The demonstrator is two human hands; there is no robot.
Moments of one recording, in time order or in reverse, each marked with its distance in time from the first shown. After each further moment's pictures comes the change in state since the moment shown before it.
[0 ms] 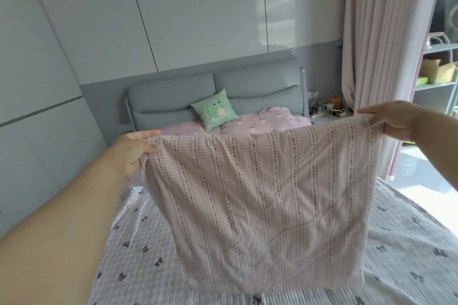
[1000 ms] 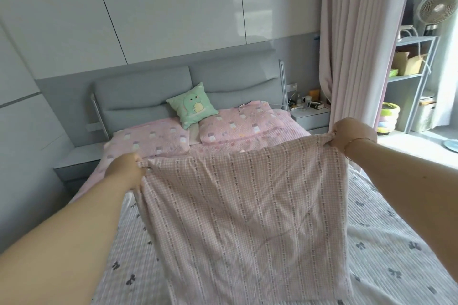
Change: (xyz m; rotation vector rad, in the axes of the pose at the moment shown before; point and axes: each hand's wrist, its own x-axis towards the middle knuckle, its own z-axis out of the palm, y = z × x) left_hand 0.101 -0.070 0.047 0.956 0.086 0.039; right_hand 0.068 0.052 0.030 -1.182 0.440 -0.099
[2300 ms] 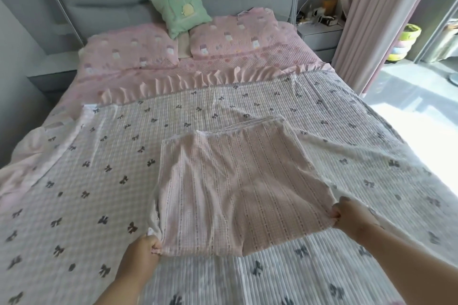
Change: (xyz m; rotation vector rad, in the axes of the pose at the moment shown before) left_hand -0.245 -0.207 0.219 0.157 -0.422 -0.079; right_hand -0.238 0.115 0.235 -0.180 -0.825 -0.232
